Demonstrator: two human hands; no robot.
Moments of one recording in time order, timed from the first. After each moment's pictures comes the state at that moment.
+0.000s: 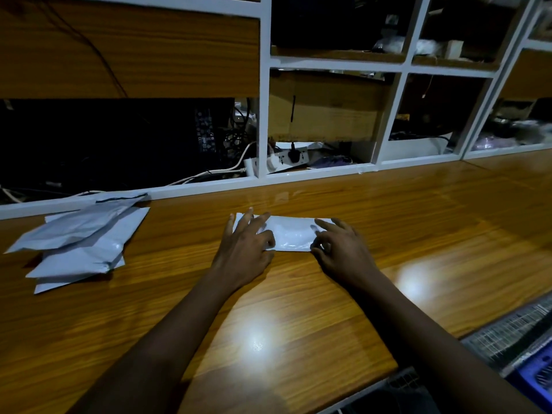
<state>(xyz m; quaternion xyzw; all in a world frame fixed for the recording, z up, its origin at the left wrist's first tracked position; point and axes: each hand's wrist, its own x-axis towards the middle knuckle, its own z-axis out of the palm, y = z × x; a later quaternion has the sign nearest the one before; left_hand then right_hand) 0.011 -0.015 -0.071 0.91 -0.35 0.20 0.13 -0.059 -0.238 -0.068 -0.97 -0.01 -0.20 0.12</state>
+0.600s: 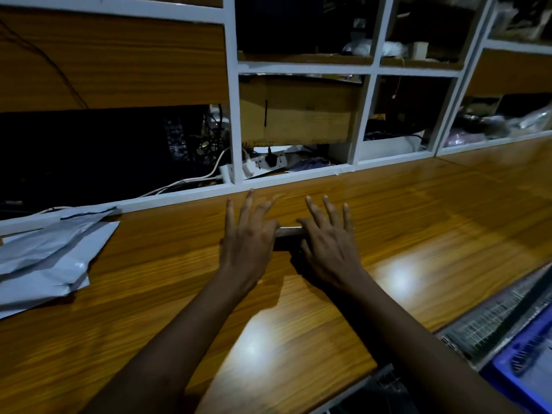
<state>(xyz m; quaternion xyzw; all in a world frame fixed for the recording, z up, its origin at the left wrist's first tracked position) -0.009 -0.077 -0.041 0.87 -0.33 0.35 0.11 -0.068 -0.251 -0.051 -0.96 0.00 -0.28 0.01</state>
